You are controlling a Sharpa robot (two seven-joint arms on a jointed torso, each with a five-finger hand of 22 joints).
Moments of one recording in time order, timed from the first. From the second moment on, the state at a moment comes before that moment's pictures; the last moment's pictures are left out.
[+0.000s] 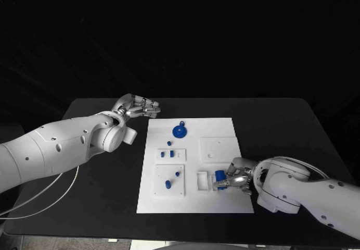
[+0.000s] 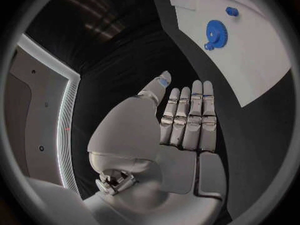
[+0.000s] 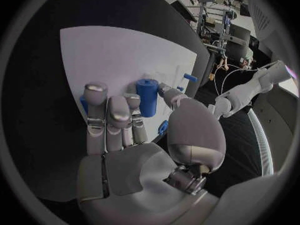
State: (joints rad) left arm 1.26 -0.74 -0.13 1.21 -0.31 -0.33 0.28; left_hand 1.37 -0.02 0.17 -0.14 0.21 1.06 0.14 0.07 0.06 1.07 0.14 0.06 0.06 1.18 0.11 0.07 0.08 0.07 1.02 0.09 0.07 0.31; right arm 0.86 -0.92 0.16 1.77 -1.25 -0.05 -0.69; right_hand 0.98 -0.19 0.52 0.08 0.18 1.13 0.03 0.06 0.79 1.27 -0.04 0.93 1.07 1.46 -0.10 1.08 1.13 0.06 1.46 -0.13 0.65 1.31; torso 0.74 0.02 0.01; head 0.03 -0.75
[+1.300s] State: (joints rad) left arm 1.26 -0.73 -0.13 1.21 -0.31 -0.33 0.28; left_hand 1.37 -0.02 0.17 -0.14 0.21 1.06 0.14 0.07 0.06 1.07 0.14 0.06 0.06 1.18 0.11 0.07 0.08 0.07 1.03 0.10 0.07 0.30; right arm 0.88 -0.89 0.14 1.80 -1.10 -0.11 -0.70; right_hand 0.98 -0.18 0.54 0.01 0.20 1.15 0.03 0.06 0.54 1.27 -0.04 0.92 1.06 1.46 -0.10 1.09 1.13 0.06 1.46 -0.13 0.66 1.31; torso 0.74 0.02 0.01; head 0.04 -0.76
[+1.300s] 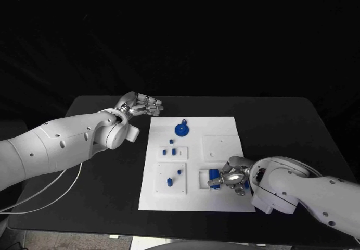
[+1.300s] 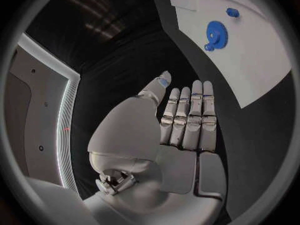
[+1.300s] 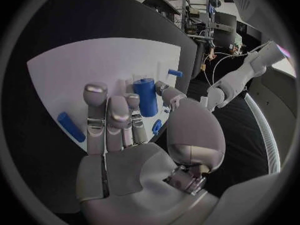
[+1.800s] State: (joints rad) left arm 1.26 -0.73 -0.13 1.21 -0.31 -0.33 0.28; left_hand 1.37 -0.02 0.17 -0.14 0.21 1.06 0.14 0.07 0.06 1.07 0.14 0.06 0.06 1.18 0.11 0.07 0.08 0.07 1.03 0.10 0.07 0.29; right arm 0.89 -0.86 0.13 1.79 -1.11 -0.11 -0.70; right_hand 0.98 -0.18 0.53 0.01 0.20 1.16 0.03 0.07 0.53 1.27 -0.04 0.92 1.05 1.46 -0.10 1.09 1.13 0.06 1.46 -0.13 0.66 1.31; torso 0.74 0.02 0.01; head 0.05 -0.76
